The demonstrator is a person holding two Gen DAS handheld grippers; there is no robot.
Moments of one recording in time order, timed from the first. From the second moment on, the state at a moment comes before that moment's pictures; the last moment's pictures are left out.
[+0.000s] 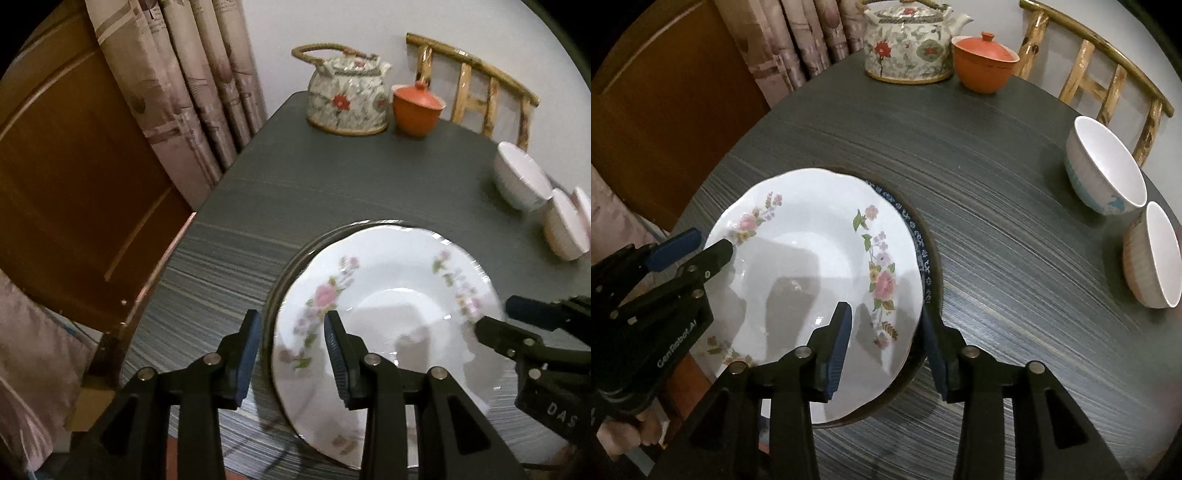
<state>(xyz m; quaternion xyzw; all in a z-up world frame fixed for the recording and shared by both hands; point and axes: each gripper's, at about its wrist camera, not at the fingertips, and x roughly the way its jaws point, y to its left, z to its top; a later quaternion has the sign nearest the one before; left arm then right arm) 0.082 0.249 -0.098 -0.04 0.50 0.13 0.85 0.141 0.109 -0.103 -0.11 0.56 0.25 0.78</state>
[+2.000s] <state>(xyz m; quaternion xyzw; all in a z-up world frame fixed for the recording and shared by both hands) 0.360 -0.135 -0.064 -0.02 0.59 -0.14 0.80 0.300 -0.337 -0.067 0.10 0.56 0.03 0.82</state>
